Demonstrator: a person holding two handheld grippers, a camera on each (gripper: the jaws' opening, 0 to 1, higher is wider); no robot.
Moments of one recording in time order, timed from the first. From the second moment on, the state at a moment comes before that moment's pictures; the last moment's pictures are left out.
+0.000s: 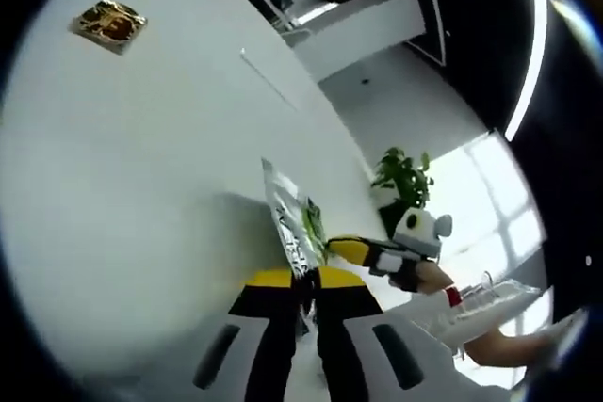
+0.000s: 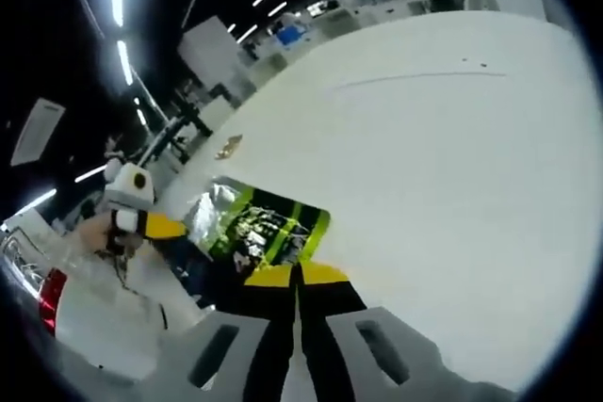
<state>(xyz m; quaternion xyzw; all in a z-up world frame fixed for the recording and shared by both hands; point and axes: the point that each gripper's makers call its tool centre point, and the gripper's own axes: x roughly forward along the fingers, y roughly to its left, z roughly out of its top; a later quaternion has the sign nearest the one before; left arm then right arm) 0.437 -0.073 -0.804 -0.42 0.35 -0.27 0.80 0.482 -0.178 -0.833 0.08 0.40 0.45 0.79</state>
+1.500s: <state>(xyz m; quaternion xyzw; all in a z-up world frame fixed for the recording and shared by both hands) 0.461 -0.037 -0.740 -0.29 0.31 -0.26 0.87 0.478 -0.187 -0.759 0.03 0.34 0.44 0.83</state>
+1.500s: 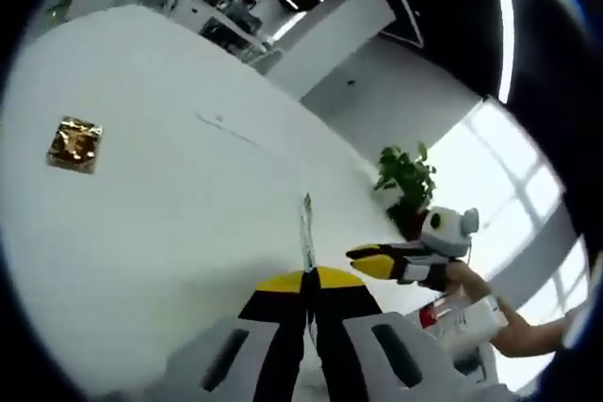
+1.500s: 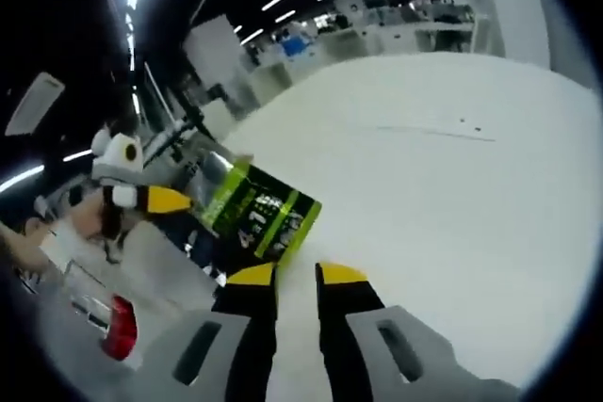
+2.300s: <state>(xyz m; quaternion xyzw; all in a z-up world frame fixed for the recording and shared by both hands) 0.400 -0.005 -0.674 -0.06 0.30 -0.29 0.91 0.441 -0.138 -0.636 -0.03 0.20 0.52 0.83</state>
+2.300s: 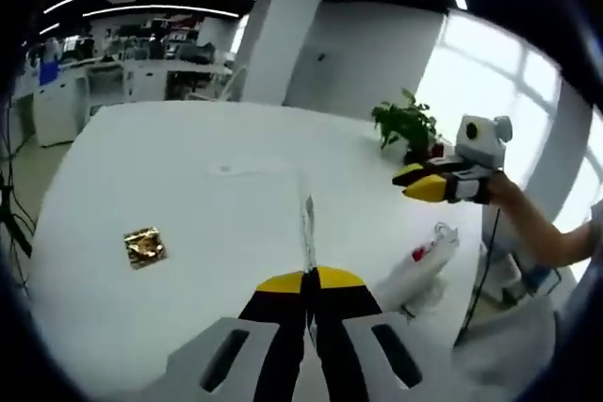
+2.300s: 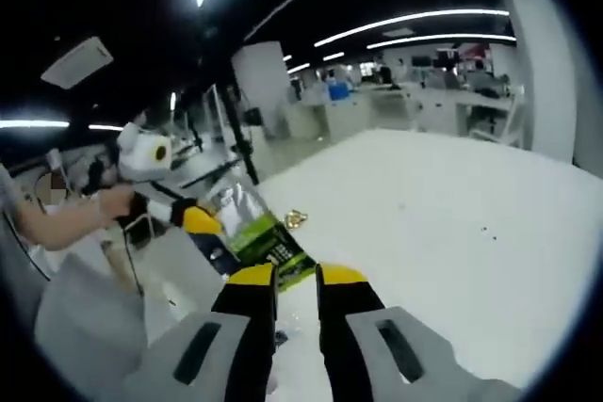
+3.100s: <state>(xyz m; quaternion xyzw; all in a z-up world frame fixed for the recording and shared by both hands) 0.316 0.005 -0.626 0.05 0.32 -0.35 0.88 0.339 -0.098 -0.614 -0.14 0.15 0.59 0.78</state>
